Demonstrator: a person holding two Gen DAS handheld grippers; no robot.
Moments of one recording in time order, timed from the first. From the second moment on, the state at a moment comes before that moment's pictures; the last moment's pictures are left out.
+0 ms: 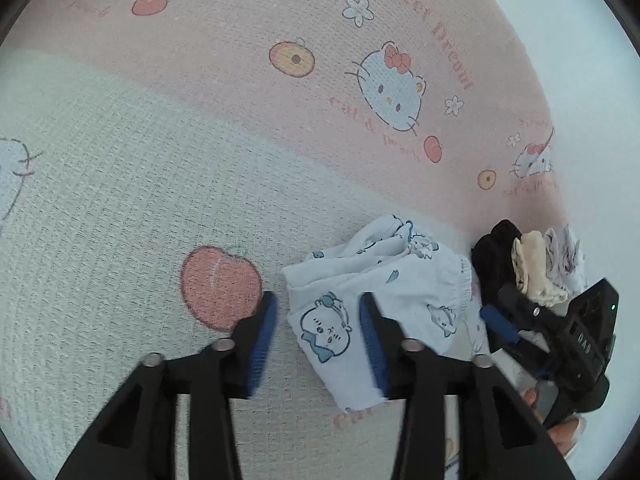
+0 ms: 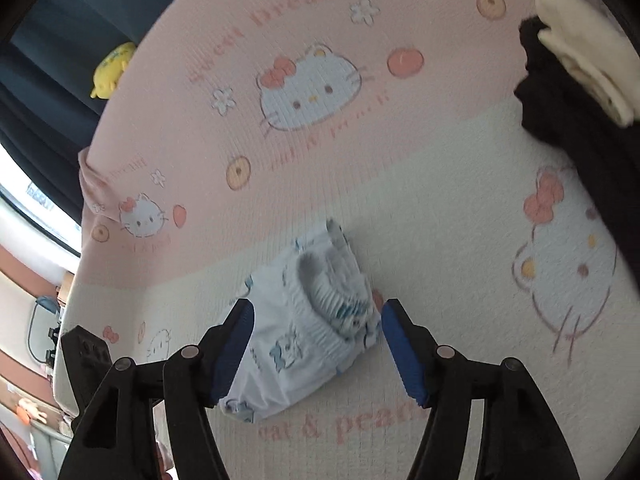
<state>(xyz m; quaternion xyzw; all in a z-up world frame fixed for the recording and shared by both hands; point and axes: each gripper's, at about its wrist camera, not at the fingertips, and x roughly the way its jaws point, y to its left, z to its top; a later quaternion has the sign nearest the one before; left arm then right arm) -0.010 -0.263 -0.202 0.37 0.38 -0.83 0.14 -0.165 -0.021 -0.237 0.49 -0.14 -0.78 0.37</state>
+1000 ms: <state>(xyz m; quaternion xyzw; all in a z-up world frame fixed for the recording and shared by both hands) -0.010 -0.230 -0.219 0.39 0.40 -0.83 0.09 -0.165 -0.095 -0.223 0.38 0.03 -0.82 0.43</state>
